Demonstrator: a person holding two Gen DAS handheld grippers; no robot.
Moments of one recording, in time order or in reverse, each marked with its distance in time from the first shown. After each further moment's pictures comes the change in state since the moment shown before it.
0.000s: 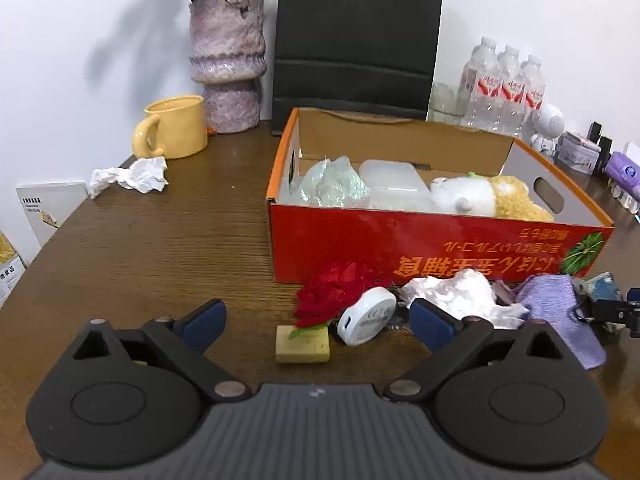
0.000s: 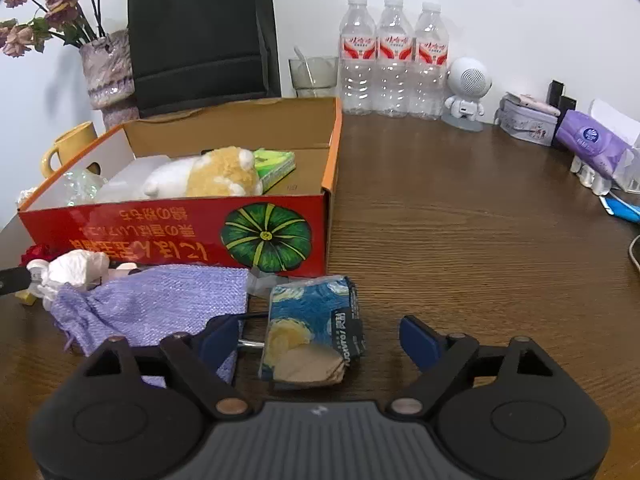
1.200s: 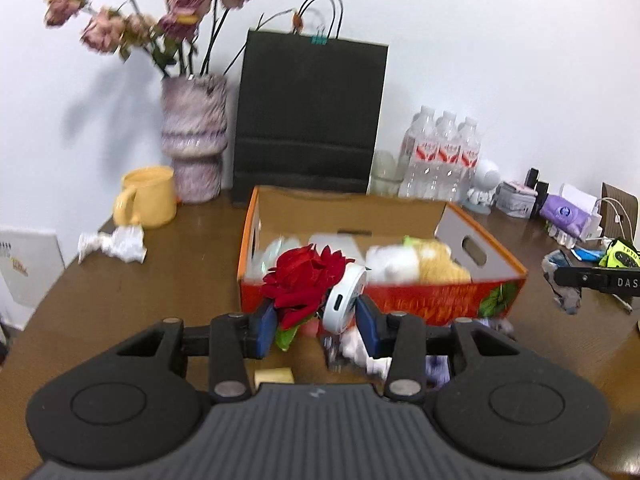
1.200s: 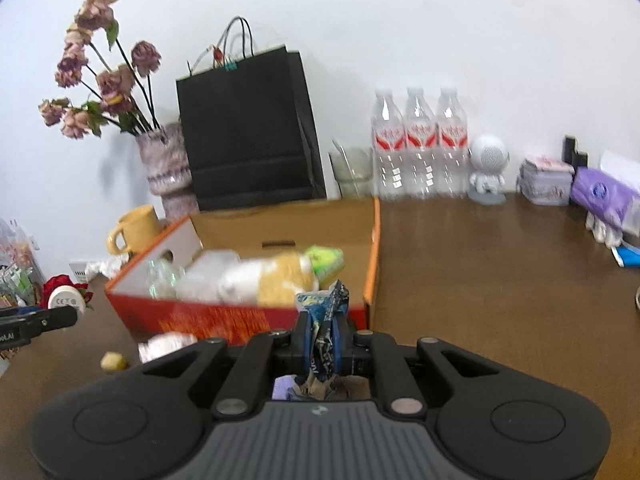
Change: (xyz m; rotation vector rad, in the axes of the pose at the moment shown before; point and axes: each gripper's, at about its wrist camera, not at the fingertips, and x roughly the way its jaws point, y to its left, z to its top) left arm -0.077 -0.001 0.026 0.035 -0.179 -0.151; right arm -0.079 0.001 0.027 0.029 -0.228 0.150
